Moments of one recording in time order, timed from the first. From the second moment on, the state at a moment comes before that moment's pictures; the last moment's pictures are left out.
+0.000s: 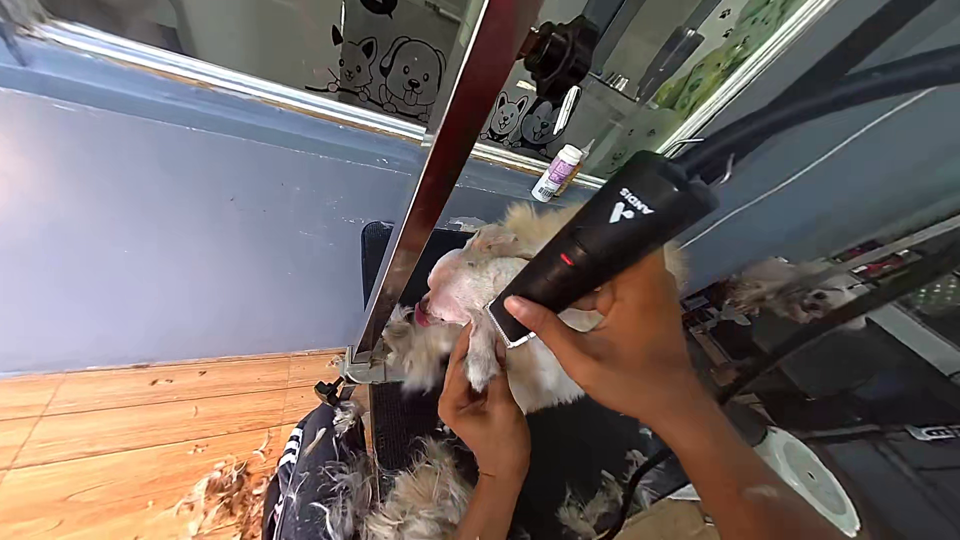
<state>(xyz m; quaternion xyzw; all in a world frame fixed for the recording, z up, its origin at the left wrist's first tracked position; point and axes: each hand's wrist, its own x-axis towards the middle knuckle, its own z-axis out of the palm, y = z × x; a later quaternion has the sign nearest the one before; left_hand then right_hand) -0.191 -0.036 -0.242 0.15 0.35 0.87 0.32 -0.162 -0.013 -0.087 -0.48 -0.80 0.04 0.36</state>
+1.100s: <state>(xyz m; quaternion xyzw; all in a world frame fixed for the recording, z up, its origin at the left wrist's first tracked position) -0.216 0.144 -0.203 0.26 0.40 0.55 0.68 0.034 -0.037 -0.093 -0.29 -0.43 0.41 0.75</state>
